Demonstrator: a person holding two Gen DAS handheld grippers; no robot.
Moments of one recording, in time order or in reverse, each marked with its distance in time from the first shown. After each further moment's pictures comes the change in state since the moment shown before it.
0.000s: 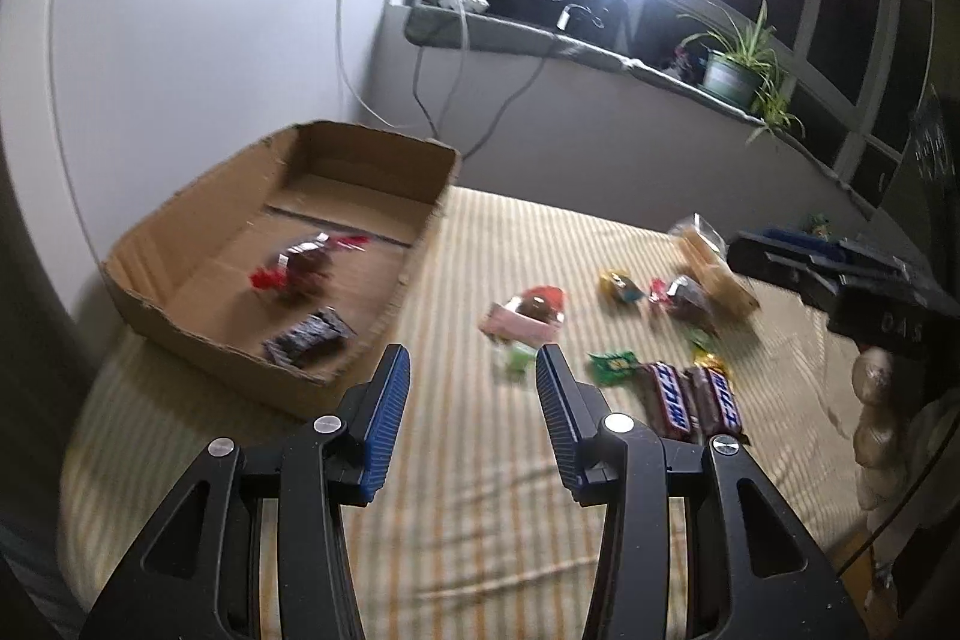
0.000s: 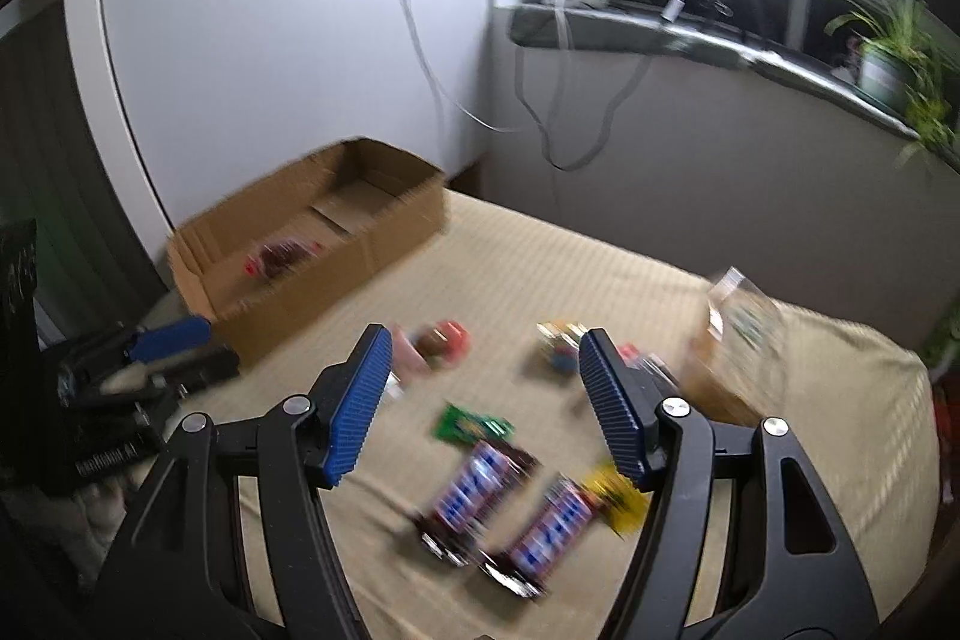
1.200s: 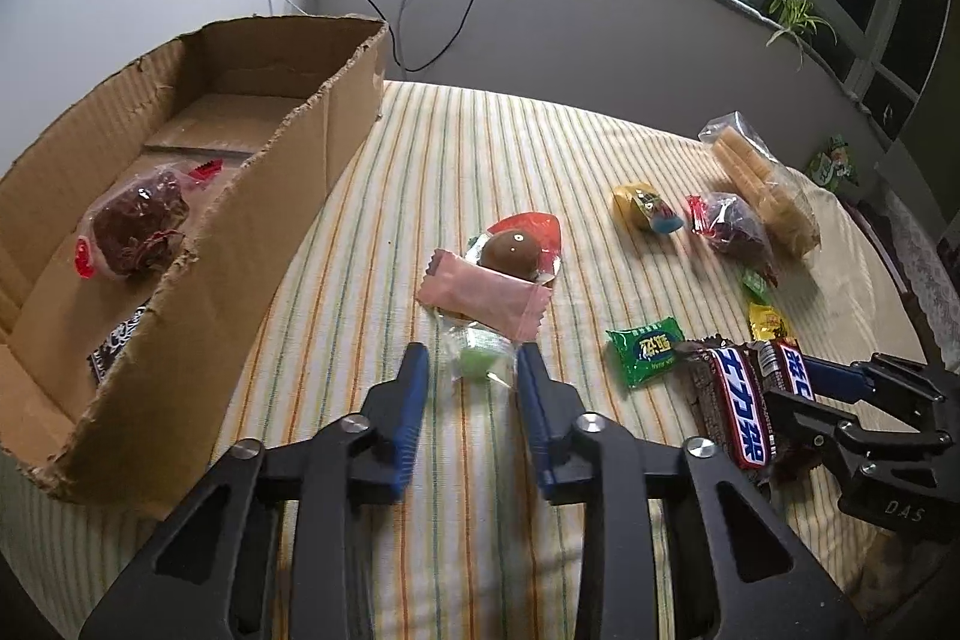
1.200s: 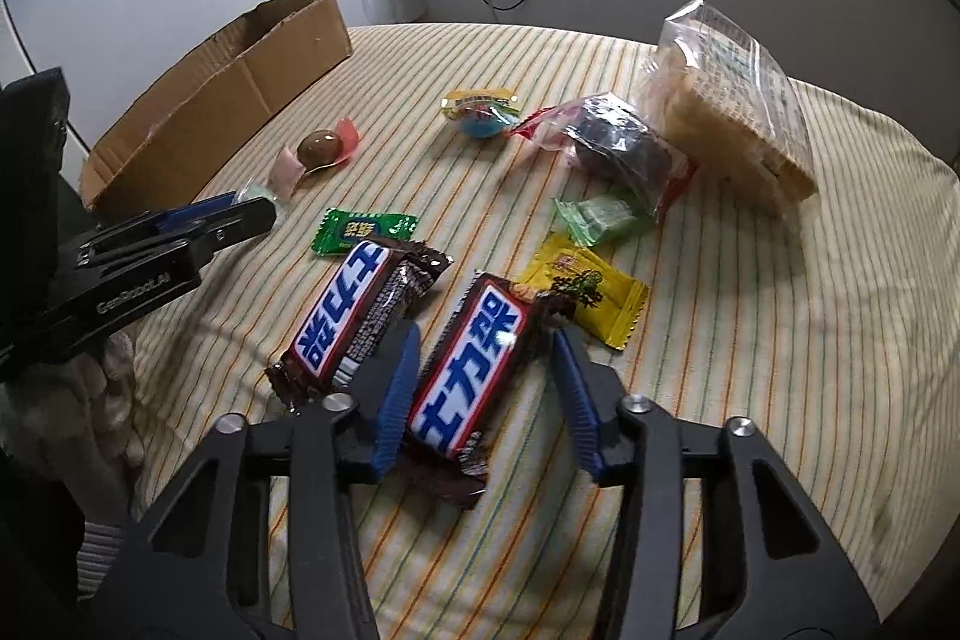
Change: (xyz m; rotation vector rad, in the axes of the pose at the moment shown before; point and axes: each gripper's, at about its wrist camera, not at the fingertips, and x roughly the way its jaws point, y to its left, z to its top) left arm 0.102 -0.022 -0.004 0.066 0.213 -0.005; right arm 0.062 -0.043 -0.083 0.178 0.266 0.003
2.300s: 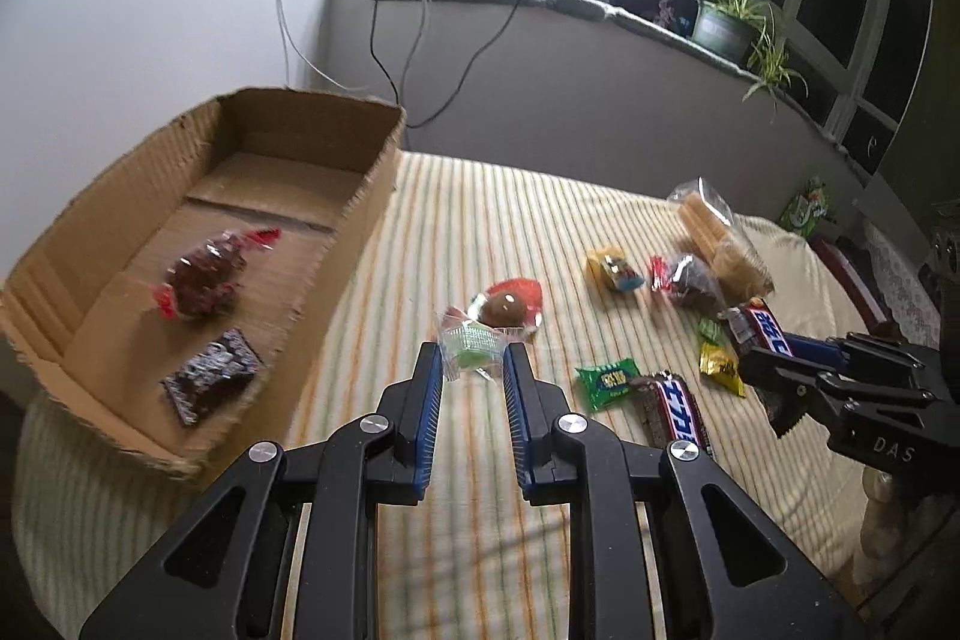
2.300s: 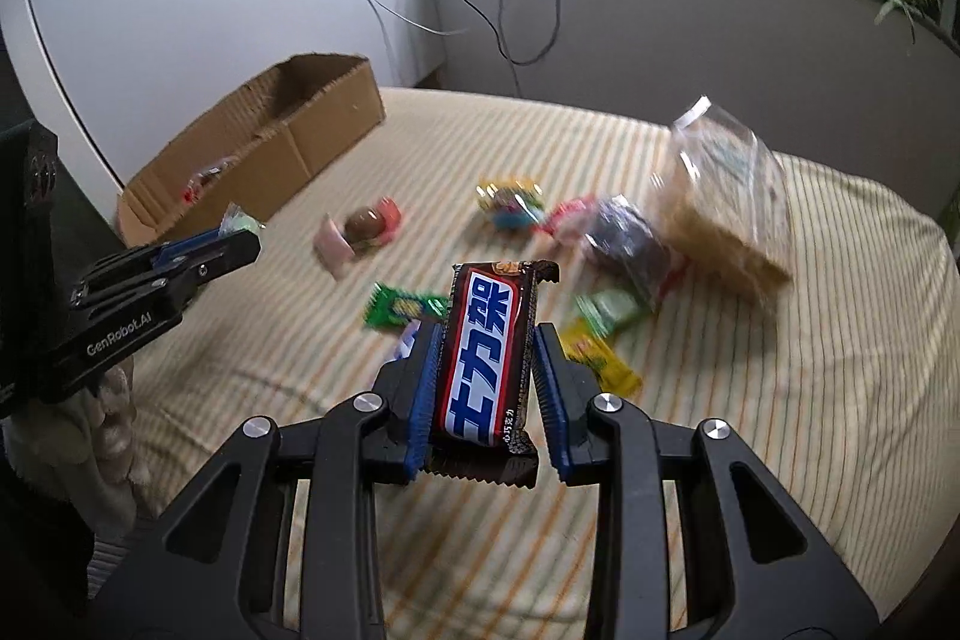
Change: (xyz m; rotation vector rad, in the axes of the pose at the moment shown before) left arm -0.050 0.007 0.010 -0.022 -0.121 -0.024; right arm -0.042 0.013 0.023 -0.043 -0.101 0.007
